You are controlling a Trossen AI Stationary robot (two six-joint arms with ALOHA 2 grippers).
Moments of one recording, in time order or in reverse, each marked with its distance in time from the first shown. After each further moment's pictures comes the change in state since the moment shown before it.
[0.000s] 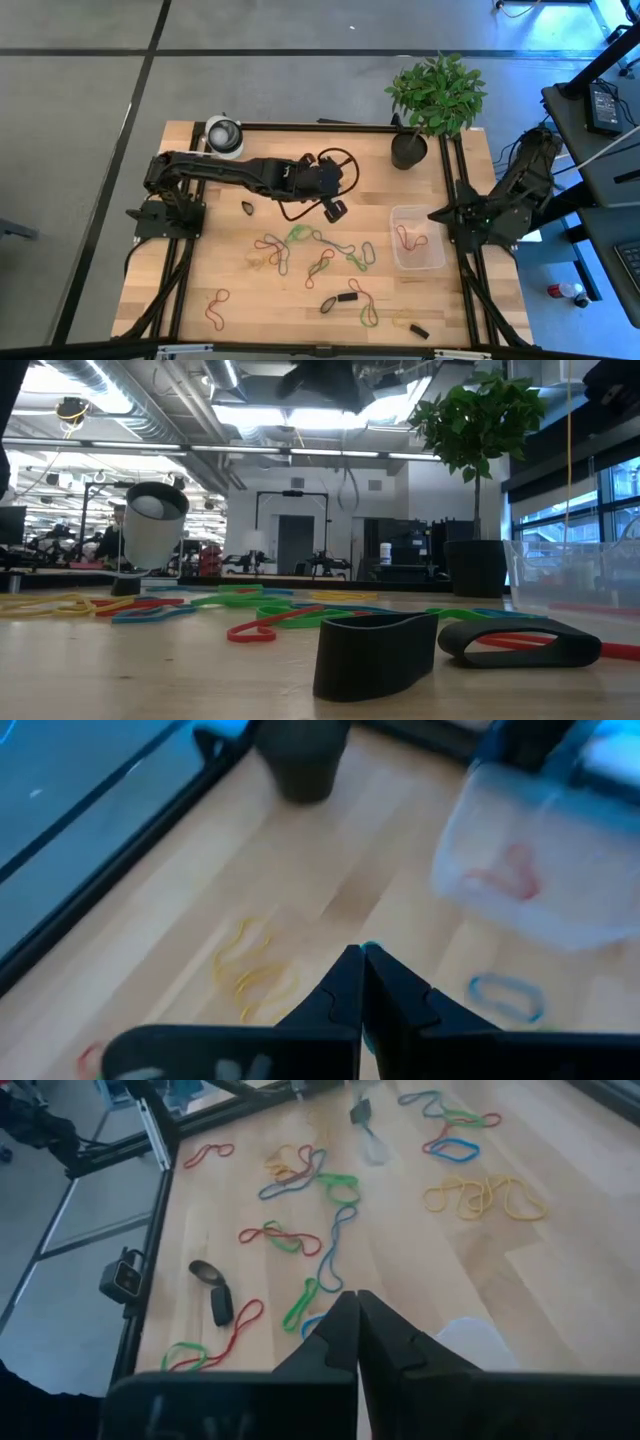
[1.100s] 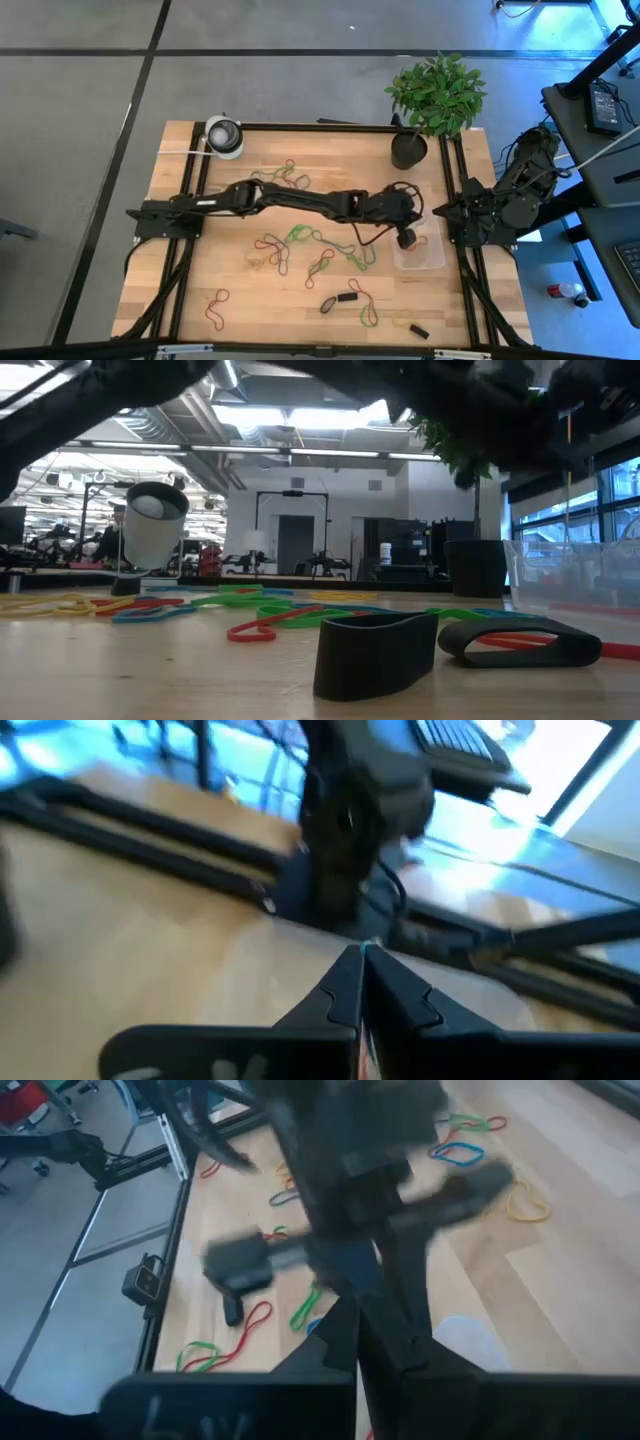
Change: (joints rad) left arm 0.014 0.769 0.578 0.629 0.290 0.123; right arm 0.000 -0.096 0.000 -0.033 -0.026 -0.014
